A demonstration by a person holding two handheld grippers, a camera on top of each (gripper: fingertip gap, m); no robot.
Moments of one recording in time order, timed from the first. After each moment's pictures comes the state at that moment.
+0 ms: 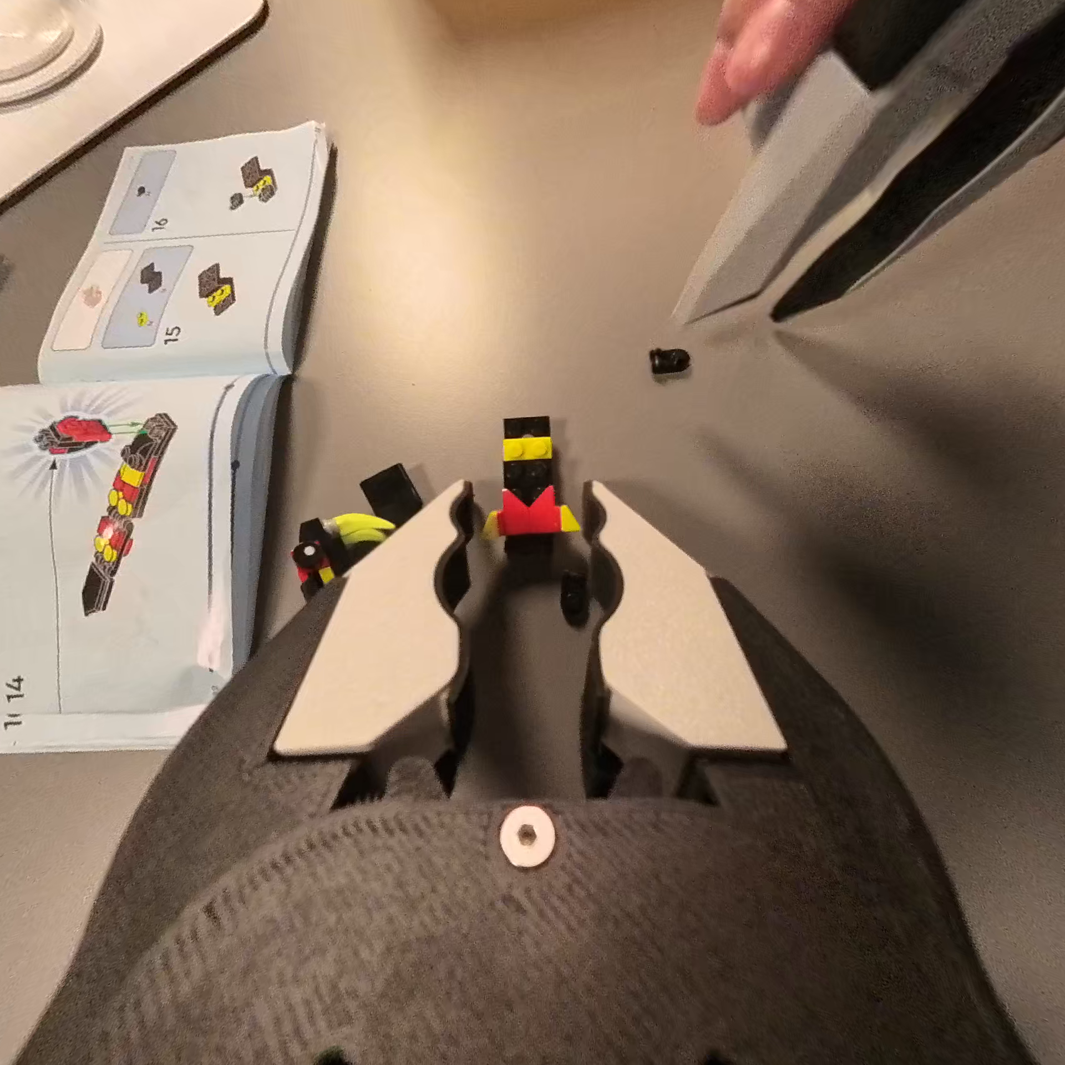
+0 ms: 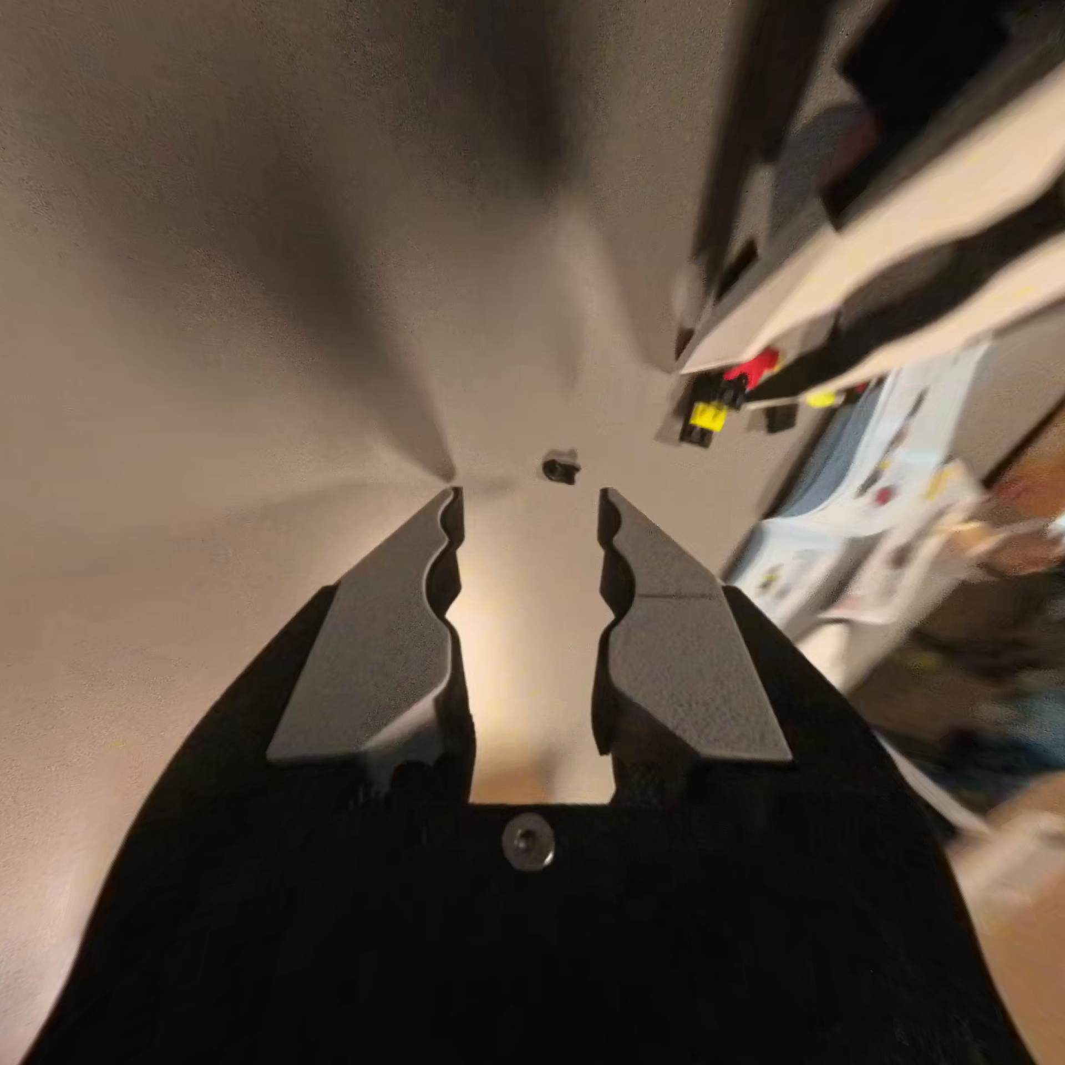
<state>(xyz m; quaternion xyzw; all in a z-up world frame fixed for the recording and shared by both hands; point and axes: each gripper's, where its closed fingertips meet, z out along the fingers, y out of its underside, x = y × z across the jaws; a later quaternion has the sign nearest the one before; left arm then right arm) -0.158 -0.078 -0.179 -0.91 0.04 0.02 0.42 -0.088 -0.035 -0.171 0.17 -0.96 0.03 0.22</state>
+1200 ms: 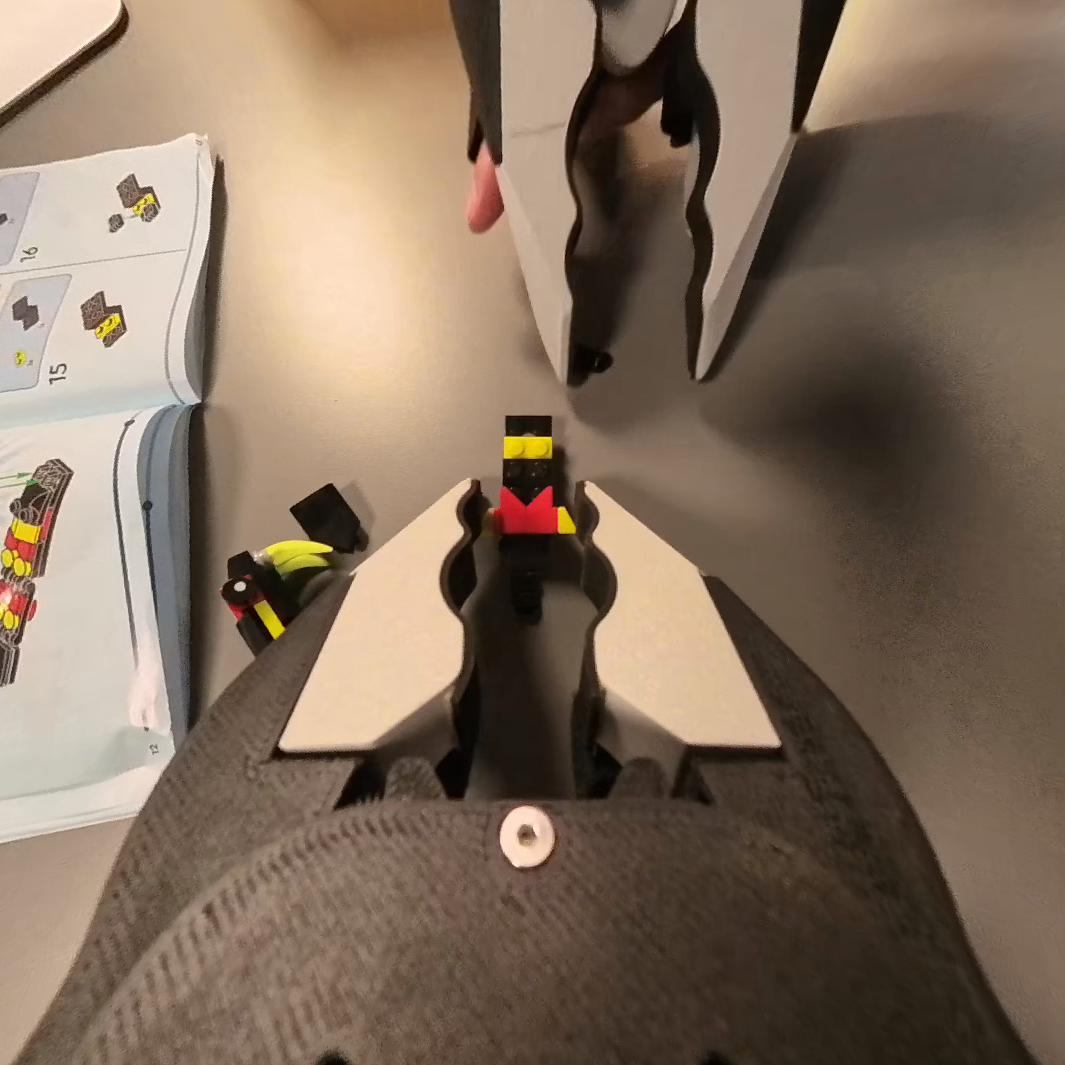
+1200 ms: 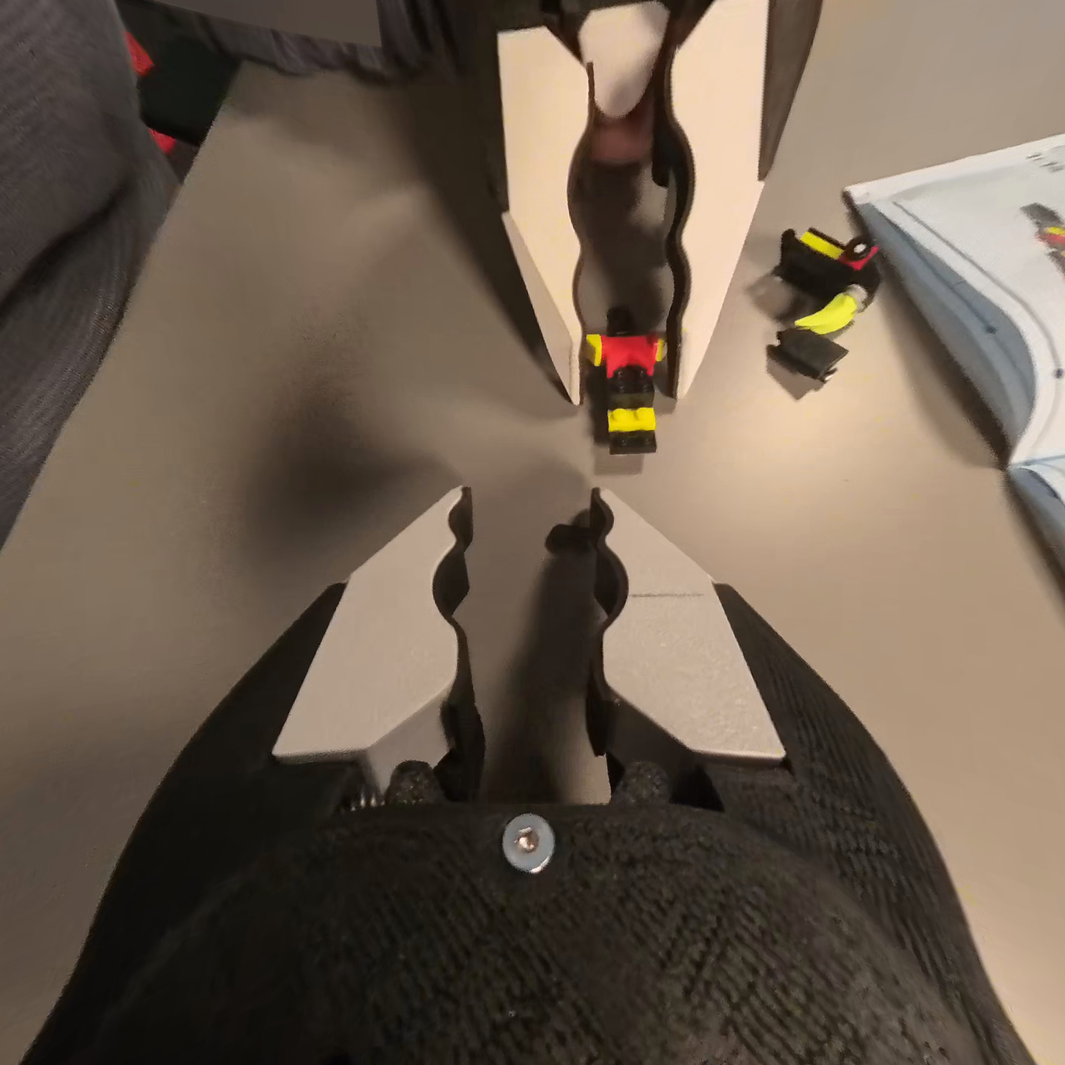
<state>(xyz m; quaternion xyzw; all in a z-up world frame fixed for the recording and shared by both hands) -0.136 -0.081 -0.181 -0.90 0.09 -0.04 0.42 -0.097 -0.061 -0.173 -0.12 -0.89 0.43 0.00</state>
